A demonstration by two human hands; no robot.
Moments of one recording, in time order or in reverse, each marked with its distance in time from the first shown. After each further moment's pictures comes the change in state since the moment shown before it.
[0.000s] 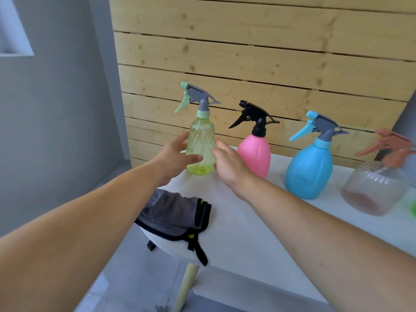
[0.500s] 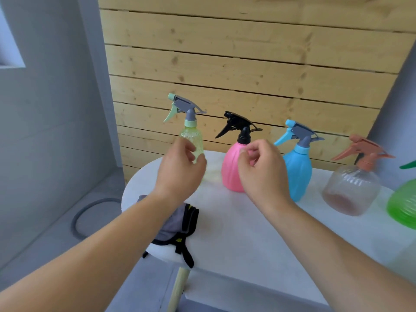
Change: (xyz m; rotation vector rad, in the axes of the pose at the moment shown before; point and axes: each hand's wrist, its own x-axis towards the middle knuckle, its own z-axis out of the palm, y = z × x) left_hand -0.063 0.040 0.050 0.317 0.359 0.236; right_hand -0.068 -0.023 -0.061 -0.497 0.632 -0.209
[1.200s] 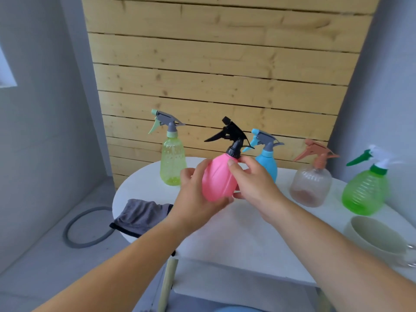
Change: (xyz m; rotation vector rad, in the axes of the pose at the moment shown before) left_hand -0.068 0.030 0.033 -0.080 -0.298 0.085; right_hand -0.012 0.005 -0.055 0.287 -0.350 0.345
